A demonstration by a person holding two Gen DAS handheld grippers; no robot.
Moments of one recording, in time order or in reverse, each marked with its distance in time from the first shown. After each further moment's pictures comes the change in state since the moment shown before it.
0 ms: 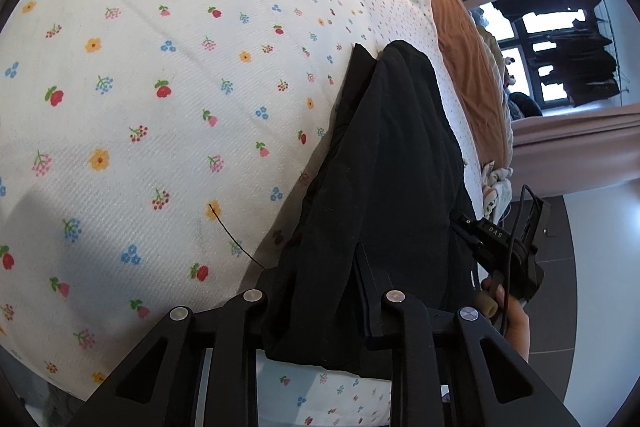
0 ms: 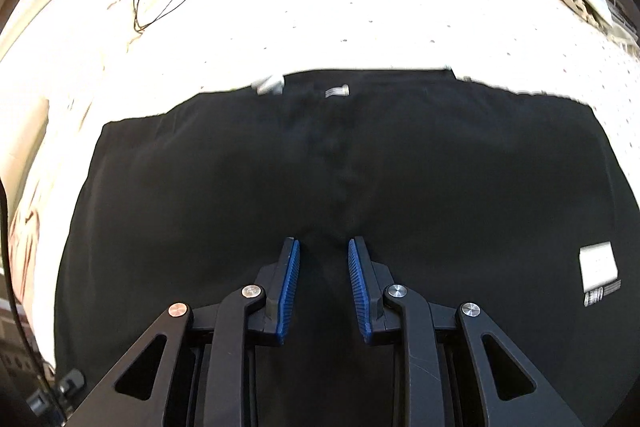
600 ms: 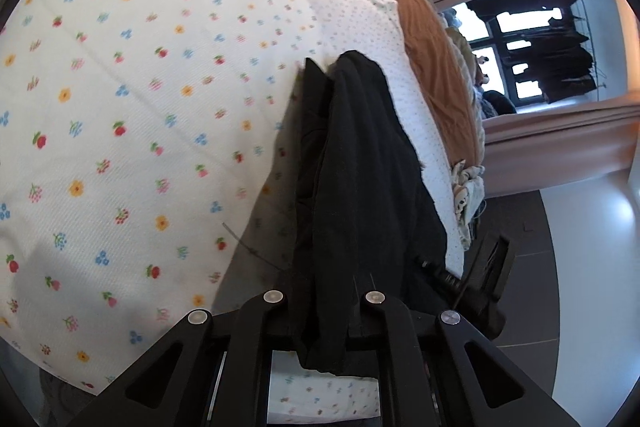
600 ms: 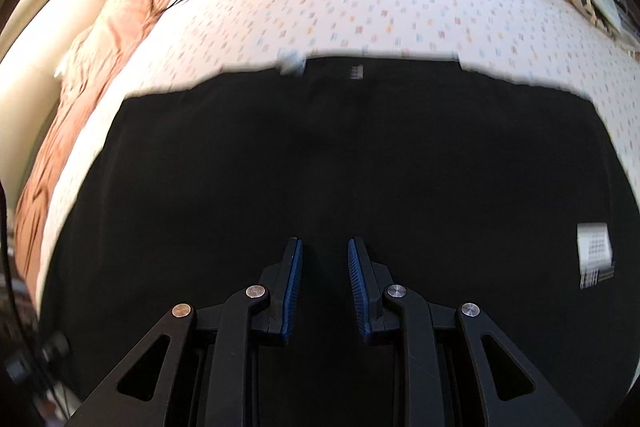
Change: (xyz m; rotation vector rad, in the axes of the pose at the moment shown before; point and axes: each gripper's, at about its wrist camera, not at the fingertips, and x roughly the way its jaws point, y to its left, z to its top) left arm -0.026 -0.036 0.005 0.050 -0.012 -0.091; right arm -0.036 -0.007 -0.055 -0.049 0.046 0.056
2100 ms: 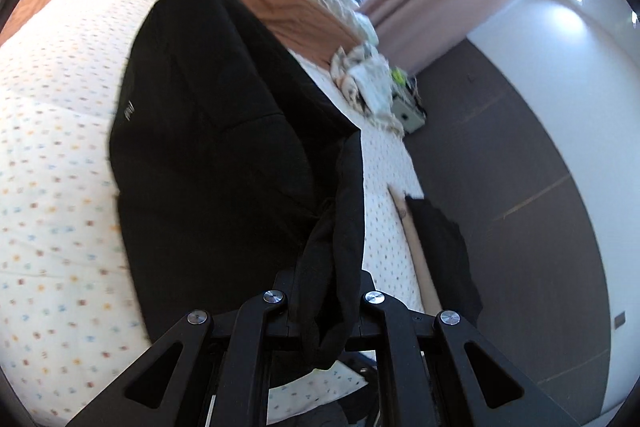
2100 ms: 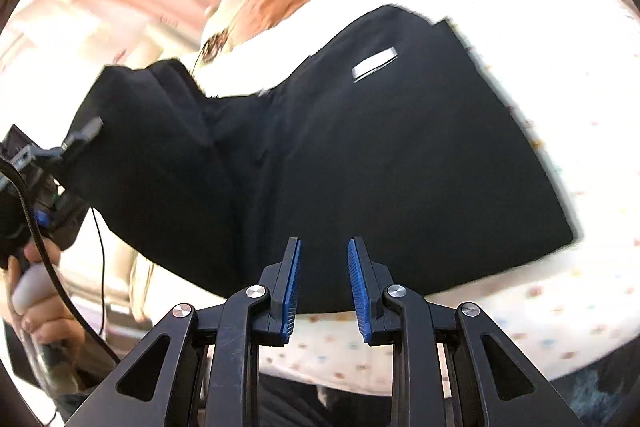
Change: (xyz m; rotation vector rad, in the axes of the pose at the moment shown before) left arm 0.113 -0.280 -0.107 0.575 0.221 -0.077; right arm -0.132 -0.174 -0.238 0.424 -0.261 0.355
